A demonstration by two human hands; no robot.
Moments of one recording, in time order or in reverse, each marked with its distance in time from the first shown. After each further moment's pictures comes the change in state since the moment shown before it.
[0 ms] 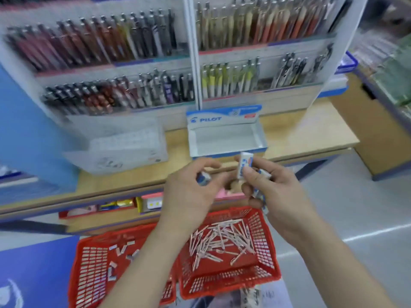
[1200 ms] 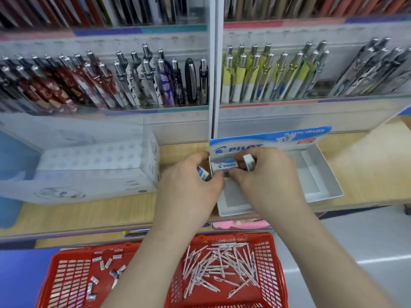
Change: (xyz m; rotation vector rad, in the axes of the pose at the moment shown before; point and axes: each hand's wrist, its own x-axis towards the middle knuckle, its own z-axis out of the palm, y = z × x) left_hand 0.110 -0.051 0.043 0.135 0.106 -0.182; right_hand 0.158 0.017 0.019 -1.087 0.174 -0.327
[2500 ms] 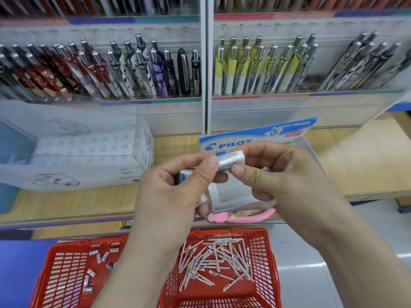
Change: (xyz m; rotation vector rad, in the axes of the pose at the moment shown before) left_hand -0.044 0.020 -0.025 -0.917 -0.075 -0.201; right_hand -0.030 0.004 -0.049 0.891 -0.410 0.064
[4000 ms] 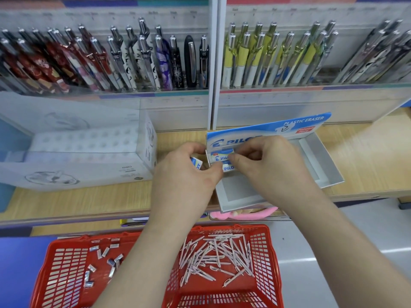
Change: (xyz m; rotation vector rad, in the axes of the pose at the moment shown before) left_hand 0.048 -0.031 0.000 0.774 0.169 0.184; right_hand 0.042 0.020 0.012 -0.867 0.292 0.012
